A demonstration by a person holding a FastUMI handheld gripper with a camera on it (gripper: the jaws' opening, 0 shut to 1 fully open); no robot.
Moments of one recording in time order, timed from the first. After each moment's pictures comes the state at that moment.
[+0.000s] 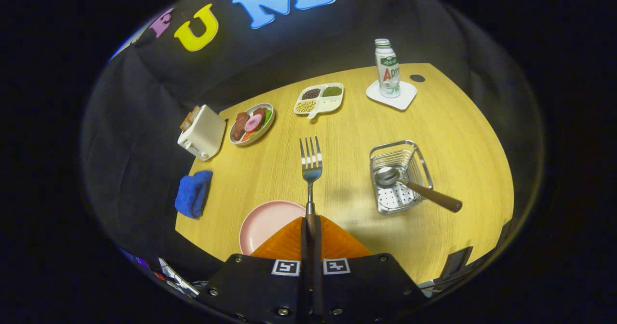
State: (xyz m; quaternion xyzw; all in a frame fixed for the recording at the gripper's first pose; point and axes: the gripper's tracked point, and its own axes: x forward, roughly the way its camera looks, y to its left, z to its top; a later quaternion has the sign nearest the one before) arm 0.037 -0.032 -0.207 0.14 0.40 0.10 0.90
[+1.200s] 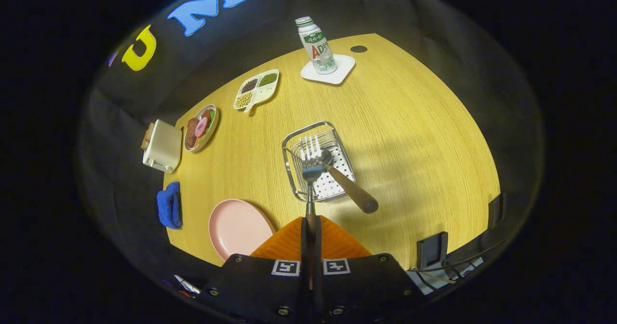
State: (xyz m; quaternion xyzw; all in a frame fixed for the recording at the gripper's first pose) arm 0.021 -0.104 -0.246 0.19 0.49 0.01 0.85
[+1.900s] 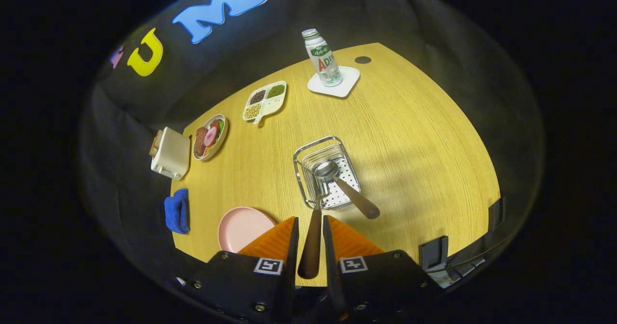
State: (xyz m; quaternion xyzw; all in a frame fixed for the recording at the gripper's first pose) arm 0.030 -0.102 -0.220 0.19 0.45 0.02 0.87
